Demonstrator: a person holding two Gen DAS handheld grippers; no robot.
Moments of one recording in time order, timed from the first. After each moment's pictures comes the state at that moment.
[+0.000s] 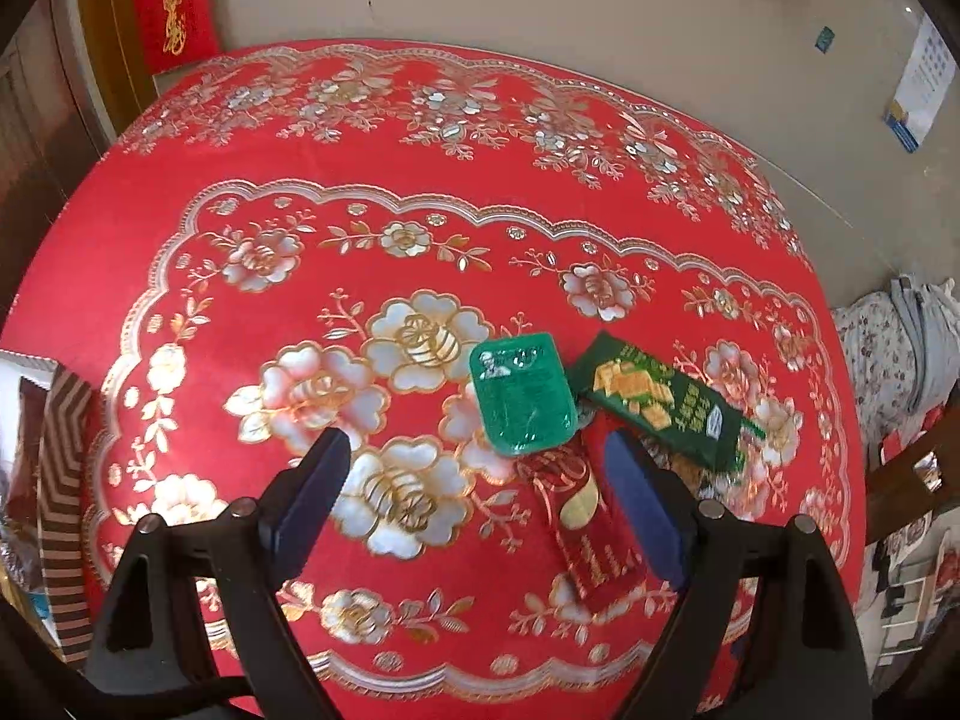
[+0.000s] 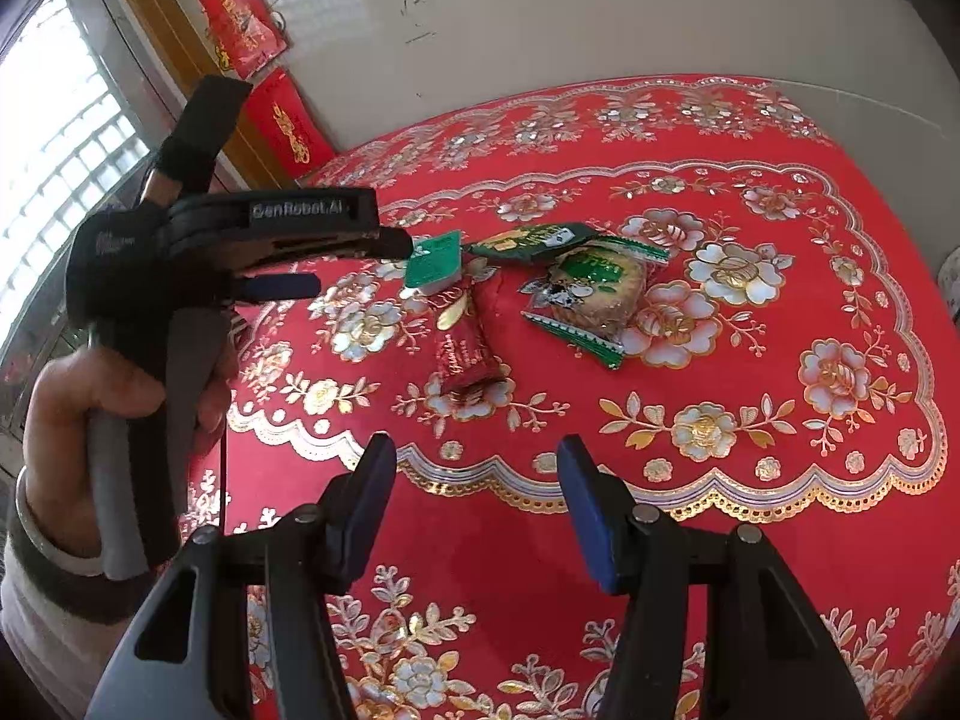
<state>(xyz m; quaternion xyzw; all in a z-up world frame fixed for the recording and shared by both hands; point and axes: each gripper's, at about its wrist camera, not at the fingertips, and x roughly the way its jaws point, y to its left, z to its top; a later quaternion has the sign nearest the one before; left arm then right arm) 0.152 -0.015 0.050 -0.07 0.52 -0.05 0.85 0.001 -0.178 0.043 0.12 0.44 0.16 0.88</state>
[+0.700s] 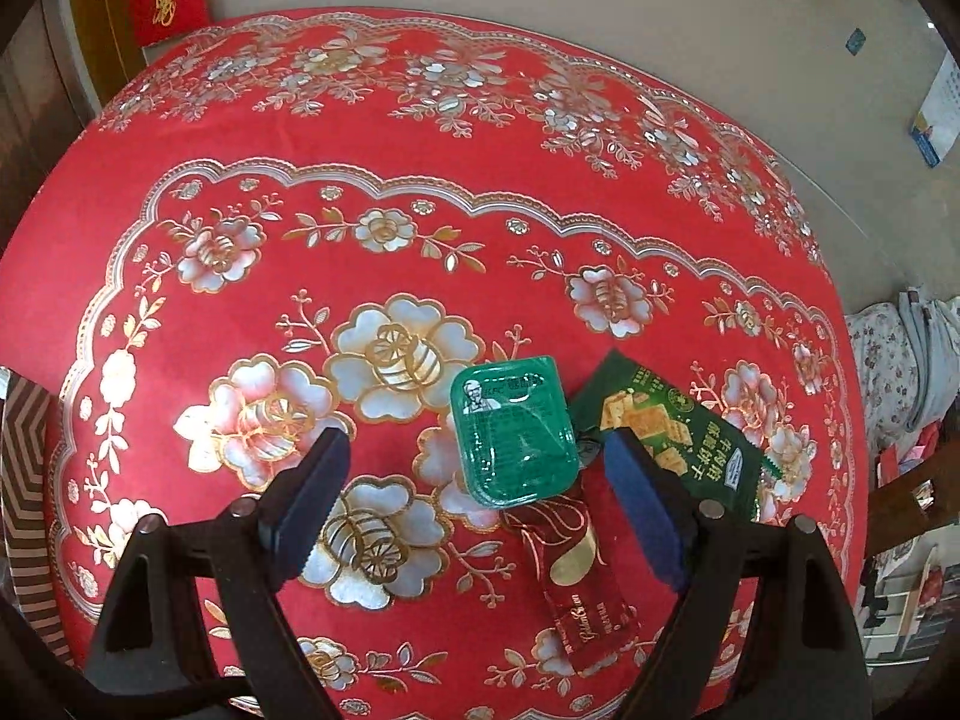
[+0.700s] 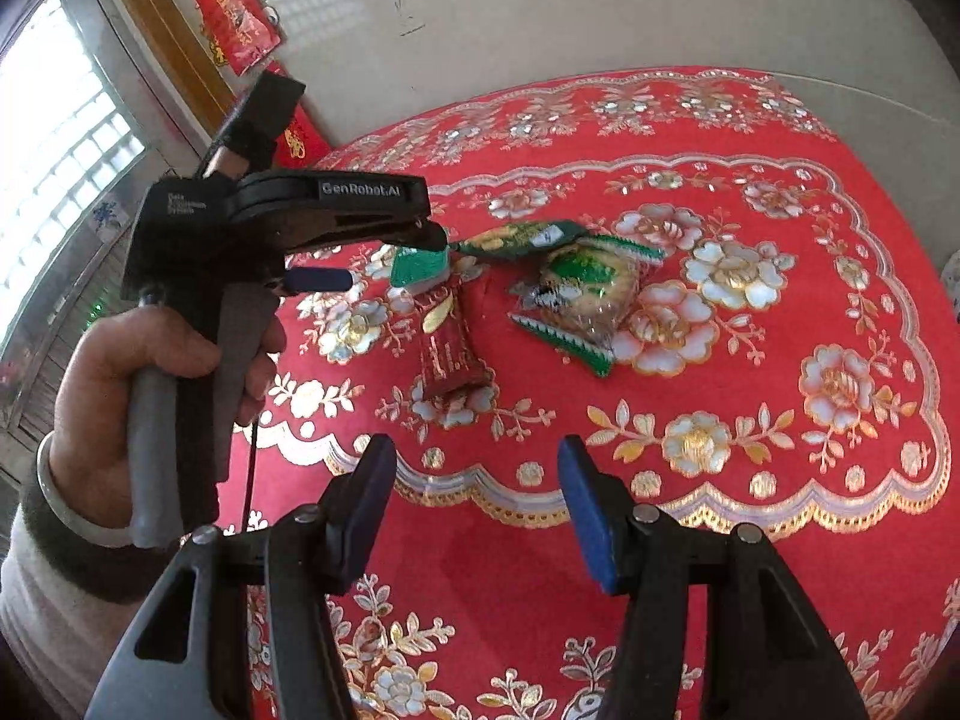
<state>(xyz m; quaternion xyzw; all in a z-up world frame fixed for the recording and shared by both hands) 0.179 -0.023 0.030 -0.09 0.54 -0.04 0.83 0.013 -0.186 0.043 0.12 0.44 0.17 0.87</state>
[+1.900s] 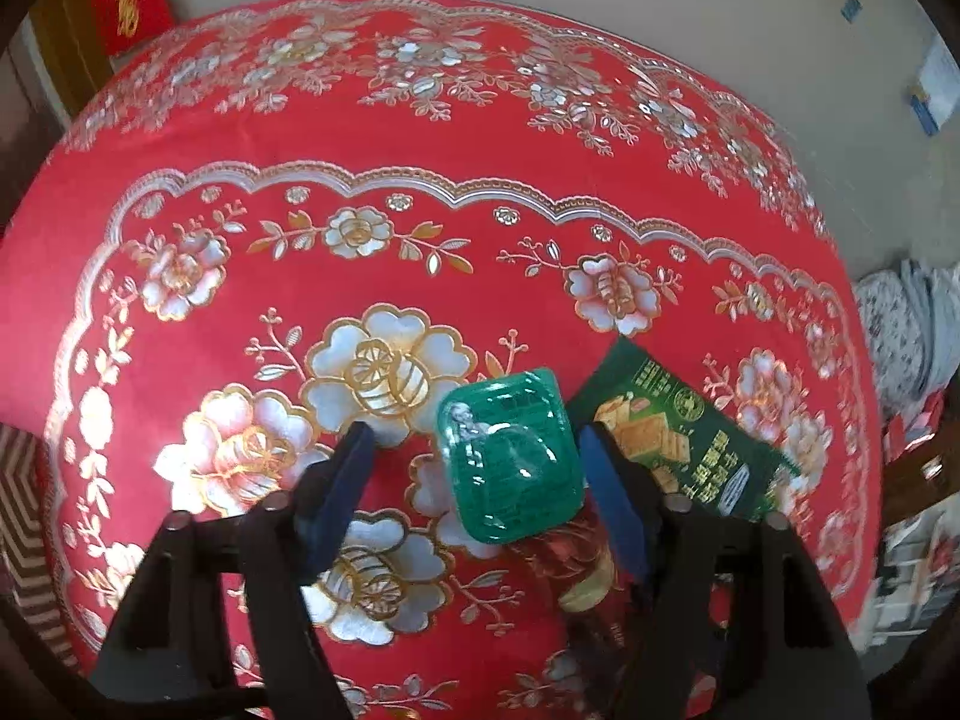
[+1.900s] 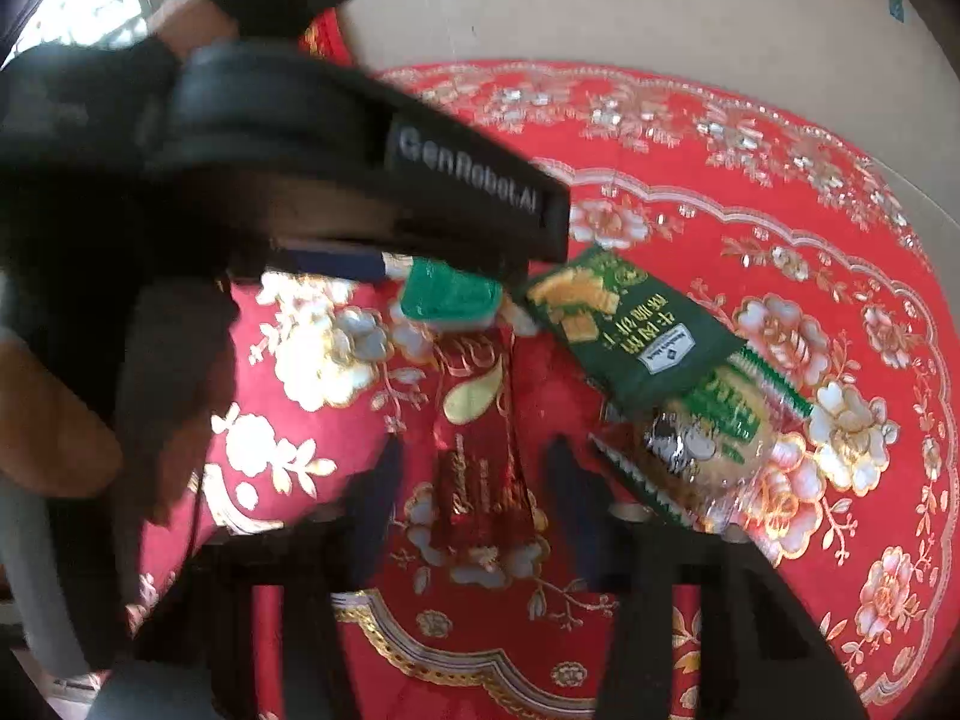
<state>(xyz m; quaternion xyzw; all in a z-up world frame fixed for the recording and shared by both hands) 0.197 -0.031 0.017 -0.05 0.56 -0.06 0.82 0.088 -0.117 0.016 -0.04 0.47 0.18 0.87</state>
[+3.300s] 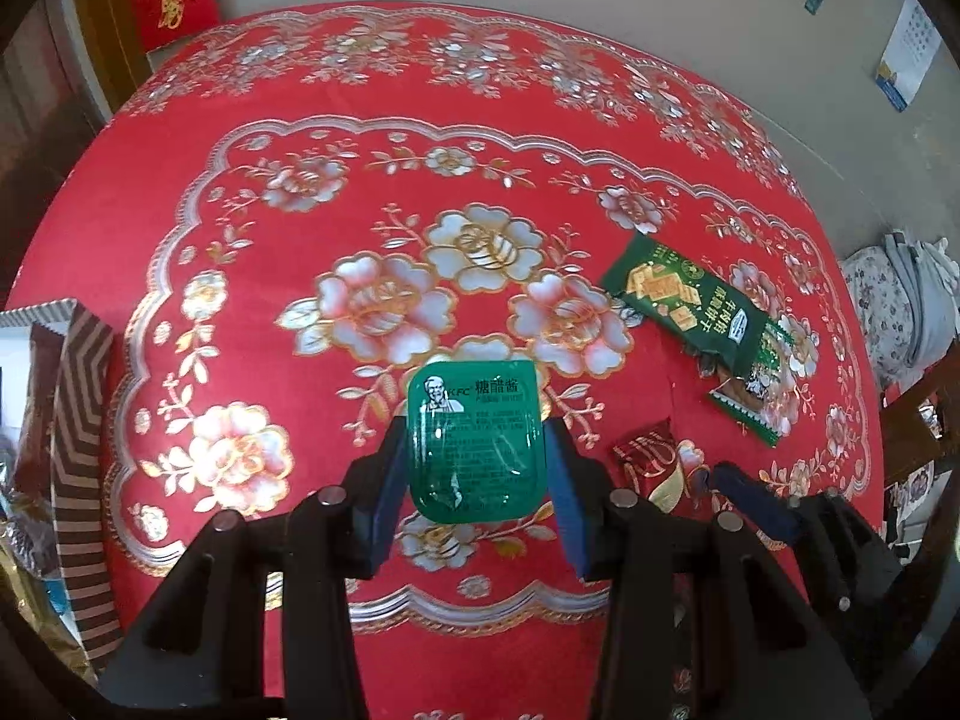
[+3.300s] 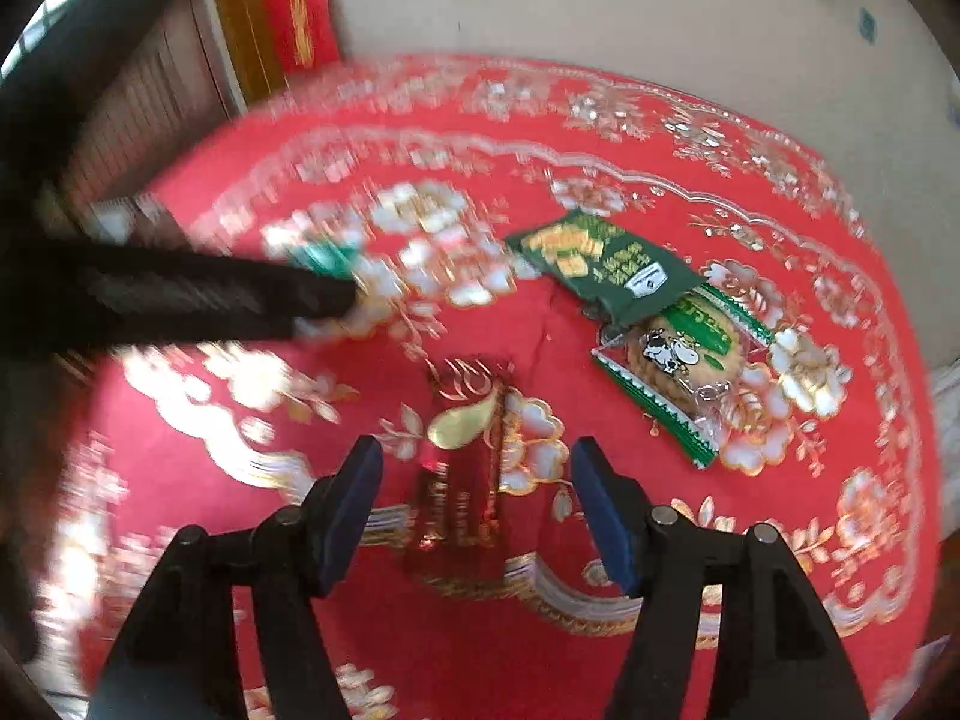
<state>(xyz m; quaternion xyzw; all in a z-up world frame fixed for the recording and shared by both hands) 0.117 0.019 0.035 -0.05 0.55 -0.07 0.83 0.054 -0.094 0.012 -0.08 0.46 0.12 0.87</state>
